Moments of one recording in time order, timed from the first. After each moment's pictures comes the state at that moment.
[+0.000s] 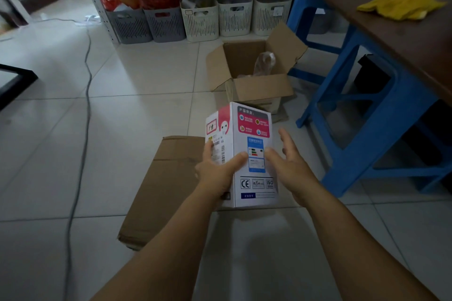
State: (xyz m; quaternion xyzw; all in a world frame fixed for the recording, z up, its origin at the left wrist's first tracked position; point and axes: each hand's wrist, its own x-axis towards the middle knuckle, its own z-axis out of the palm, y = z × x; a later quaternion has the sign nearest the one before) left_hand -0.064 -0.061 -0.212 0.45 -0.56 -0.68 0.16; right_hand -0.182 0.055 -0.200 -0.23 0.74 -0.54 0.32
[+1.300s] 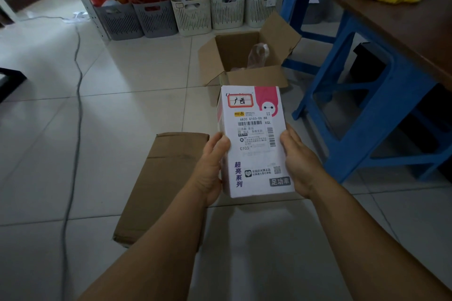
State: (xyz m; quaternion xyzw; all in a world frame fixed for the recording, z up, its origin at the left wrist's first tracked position) left_hand -0.069 -0.071 -0.229 0.33 -0.49 -0.79 0.16; right_hand -0.196 0.063 -0.195 -0.16 0.67 -0.63 0.36
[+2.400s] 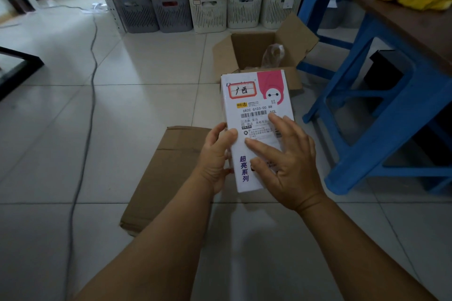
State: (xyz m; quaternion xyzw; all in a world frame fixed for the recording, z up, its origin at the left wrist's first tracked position) left_hand -0.068 -0.086 -0.235 0.30 -0.49 -0.79 0.23; right_hand -0.159 0.057 -0.200 -0.53 0.77 -0.32 -0.13
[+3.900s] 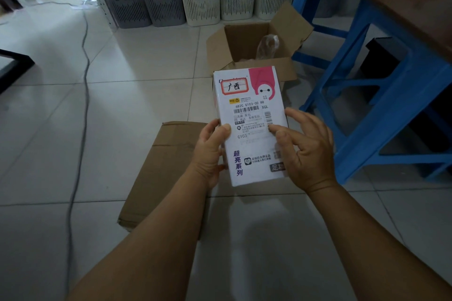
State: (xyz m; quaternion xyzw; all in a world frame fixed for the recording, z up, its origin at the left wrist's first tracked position) left_hand -0.069 -0.089 -0.242 0.32 -0.49 -0.77 0.23; right_hand -0.183 0.070 -0.204 -0.43 0.80 -0.40 -0.15
